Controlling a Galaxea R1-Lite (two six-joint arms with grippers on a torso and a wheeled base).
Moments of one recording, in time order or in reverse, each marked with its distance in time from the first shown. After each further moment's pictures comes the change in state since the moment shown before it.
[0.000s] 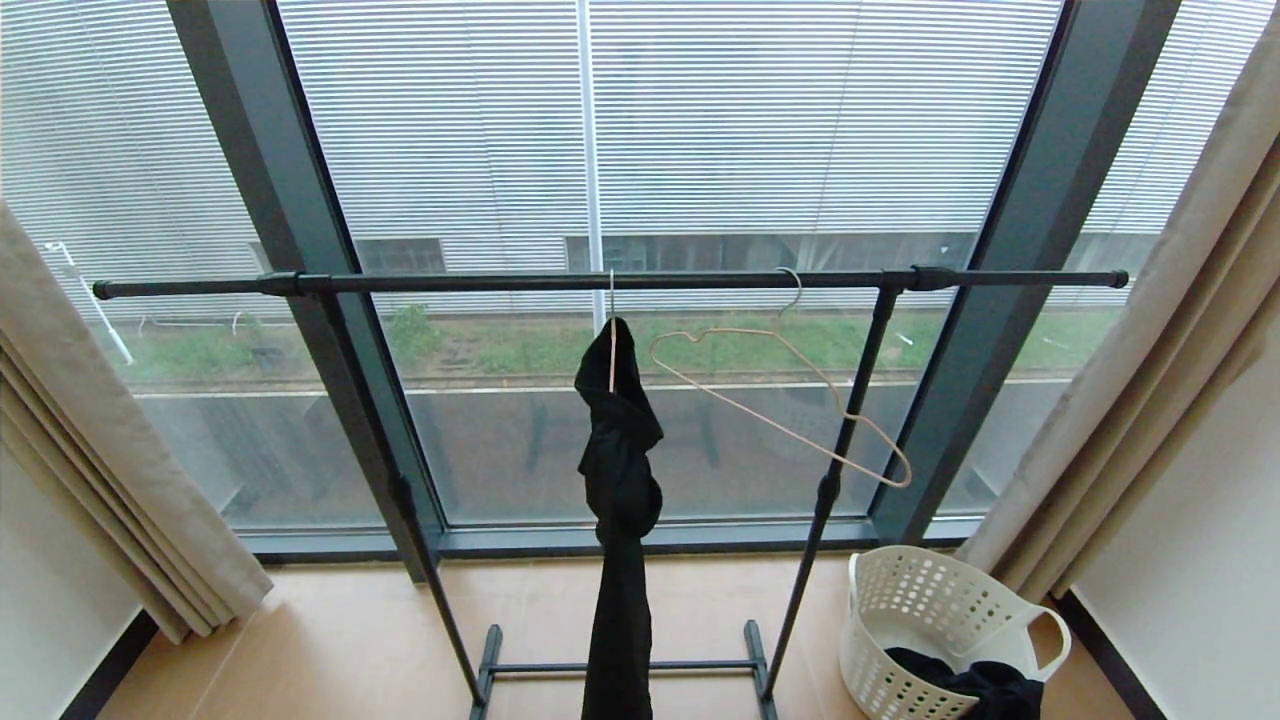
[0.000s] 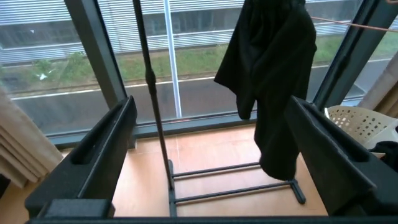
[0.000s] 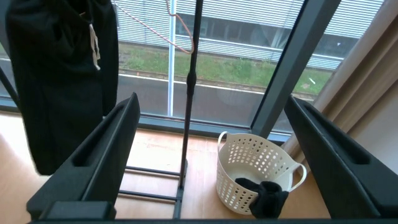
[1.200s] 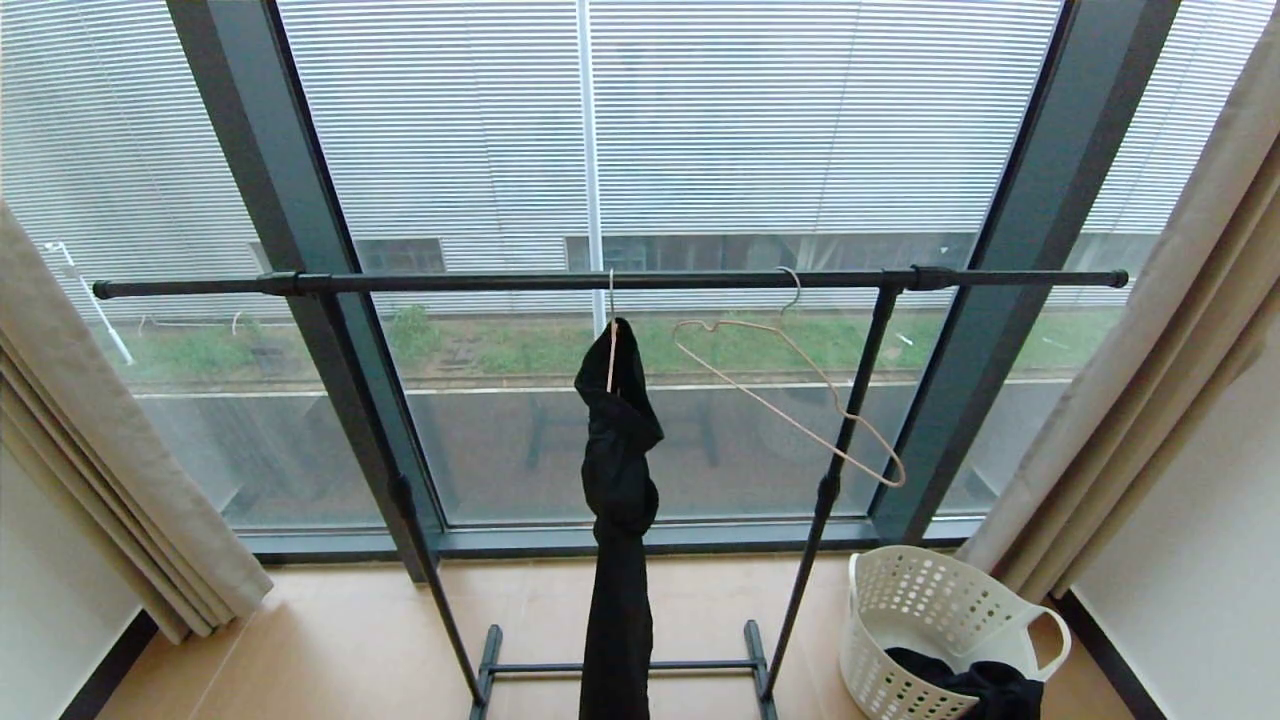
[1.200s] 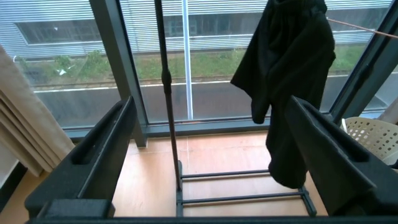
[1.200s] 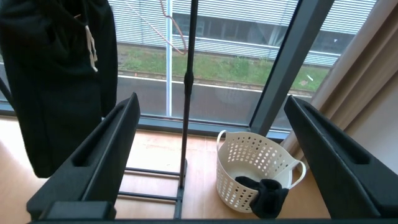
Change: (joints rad) left arm 0.012 -0.021 0.000 0.004 0.061 -0.010; right arm -0.001 0.000 0.000 0.000 -0.015 0.007
